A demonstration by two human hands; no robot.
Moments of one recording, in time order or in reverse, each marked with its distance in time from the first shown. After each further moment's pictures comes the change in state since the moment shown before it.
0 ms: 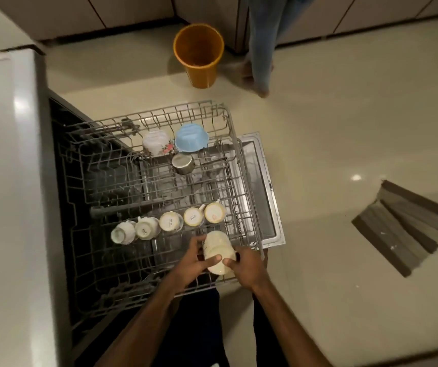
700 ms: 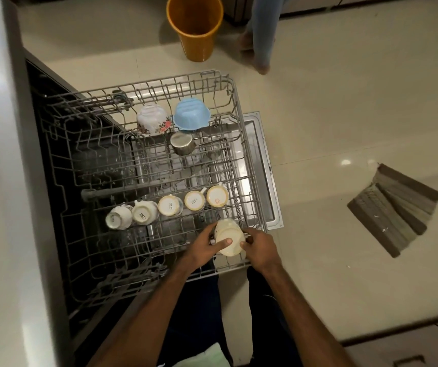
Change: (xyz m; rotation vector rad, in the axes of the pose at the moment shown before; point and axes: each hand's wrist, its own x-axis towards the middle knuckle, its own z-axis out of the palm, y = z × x) left_hand 0.039 -0.033 0.010 0.031 -0.089 0.008; right_hand 0.021 0.022 0.003 -0.144 0.081 0.102
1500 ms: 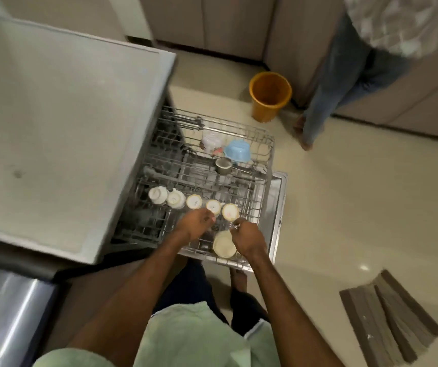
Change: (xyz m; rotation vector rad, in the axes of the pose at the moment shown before) left_hand -0.120 0.106 -0.005 0.278 0.497 0.074; right_hand -0.058 -0.087 -0.072 -0.354 -0.022 -0.335
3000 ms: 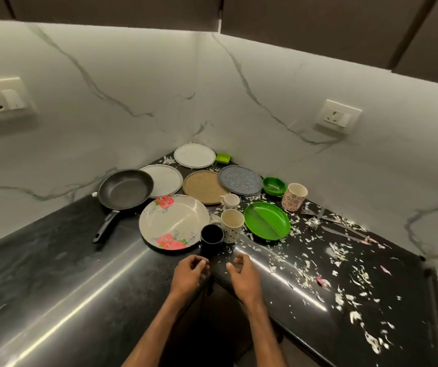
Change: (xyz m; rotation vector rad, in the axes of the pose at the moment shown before) left_hand -0.665 -0.349 0.178 -1.377 2.071 -0.640; right_hand -0.541 -0.195 0.436 -0.501 -0.939 -1.375
